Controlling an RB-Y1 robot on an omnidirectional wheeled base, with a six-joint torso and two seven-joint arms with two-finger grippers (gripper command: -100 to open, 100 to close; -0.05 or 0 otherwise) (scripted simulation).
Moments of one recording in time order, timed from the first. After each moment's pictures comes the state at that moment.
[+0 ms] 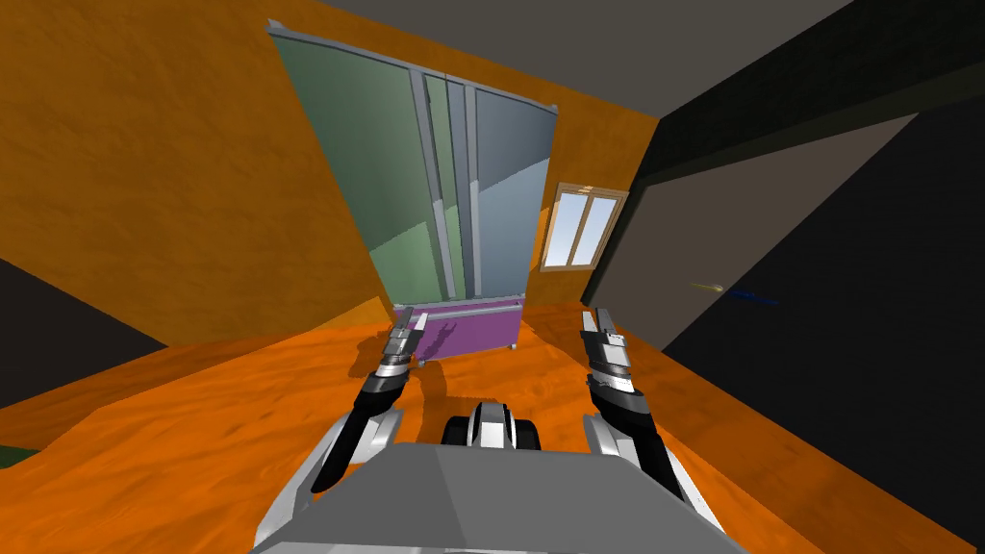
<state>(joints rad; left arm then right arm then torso) 0.50 0.17 0.03 -2.07 -0.03 -0.62 0.13 0.54 0.02 -0.05 -2.23 0.08 -0.61 0.07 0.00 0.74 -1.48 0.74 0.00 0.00</state>
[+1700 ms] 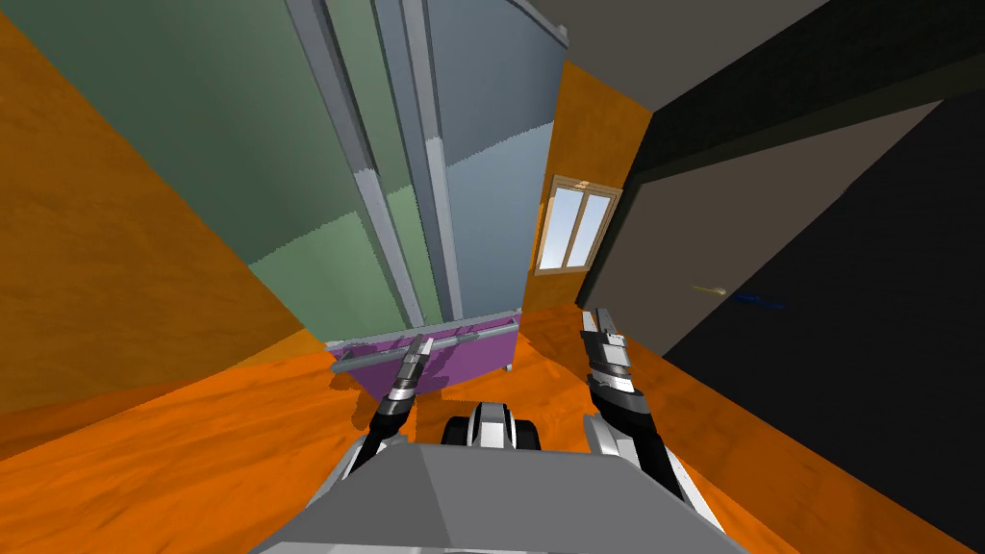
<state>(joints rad) 0.42 0.18 0.00 -1.56 -0.03 -0.91 0.13 0.54 0.02 -0.05 -2.23 0.08 -0.61 0.07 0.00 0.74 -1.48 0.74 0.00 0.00</state>
